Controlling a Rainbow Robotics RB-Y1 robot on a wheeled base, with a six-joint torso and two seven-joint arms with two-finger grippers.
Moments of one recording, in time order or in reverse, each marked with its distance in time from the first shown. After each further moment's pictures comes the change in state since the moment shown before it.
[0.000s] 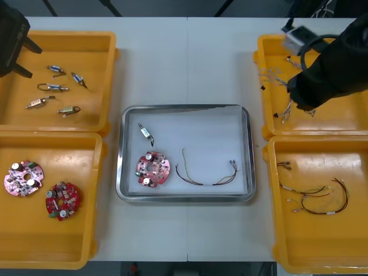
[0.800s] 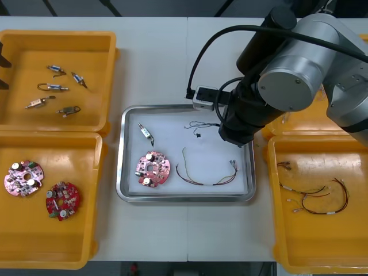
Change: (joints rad) right arm -0.148 0.054 0.502 0.139 -0.052 -0.298 0.366; left arm 0.000 -0.009 -0.129 0.353 -0.116 -0.191 0.001
